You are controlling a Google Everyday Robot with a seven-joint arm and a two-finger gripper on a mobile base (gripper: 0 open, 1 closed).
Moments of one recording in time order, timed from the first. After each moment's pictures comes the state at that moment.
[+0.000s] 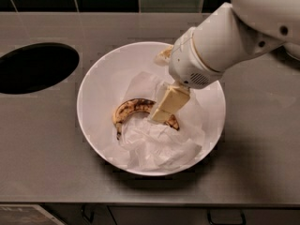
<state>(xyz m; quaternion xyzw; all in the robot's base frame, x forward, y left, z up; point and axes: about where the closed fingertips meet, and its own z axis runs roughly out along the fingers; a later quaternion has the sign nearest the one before) 0.471 -0.013 0.928 -0.66 0.67 0.10 0.31</state>
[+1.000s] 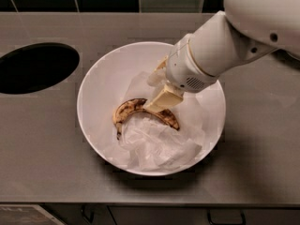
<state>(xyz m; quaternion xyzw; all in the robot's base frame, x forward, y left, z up) 0.473 -0.008 0.915 -0.66 0.68 0.11 0.31</state>
